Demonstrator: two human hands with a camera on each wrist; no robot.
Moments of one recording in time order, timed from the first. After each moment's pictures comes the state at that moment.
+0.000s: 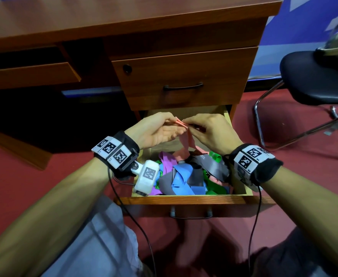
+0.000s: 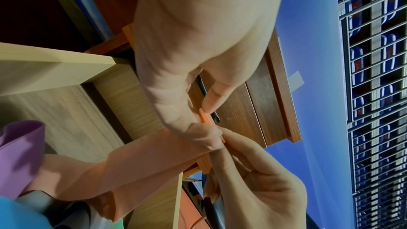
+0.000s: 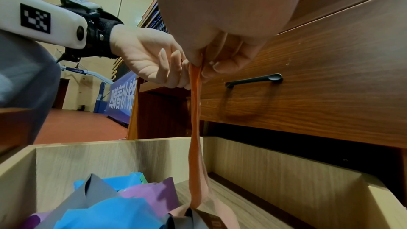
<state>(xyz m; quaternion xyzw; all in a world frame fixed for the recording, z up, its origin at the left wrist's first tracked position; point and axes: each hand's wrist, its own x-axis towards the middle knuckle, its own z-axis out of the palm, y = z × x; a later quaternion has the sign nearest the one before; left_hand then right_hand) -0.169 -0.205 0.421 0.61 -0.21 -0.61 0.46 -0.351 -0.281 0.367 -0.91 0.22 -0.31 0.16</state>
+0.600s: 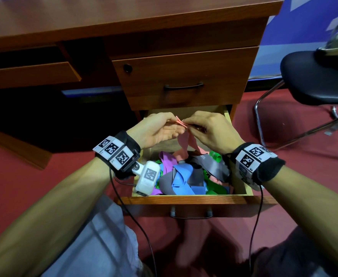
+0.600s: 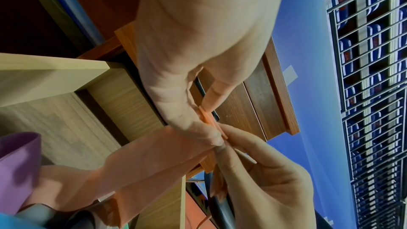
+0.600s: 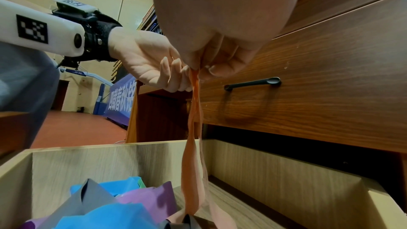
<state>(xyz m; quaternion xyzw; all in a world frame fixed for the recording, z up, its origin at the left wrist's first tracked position) -0.171 -0.206 0.419 0.62 -0.23 -0.58 0.47 -0.352 -0.280 0.372 -0.92 0.19 -0.30 0.14</state>
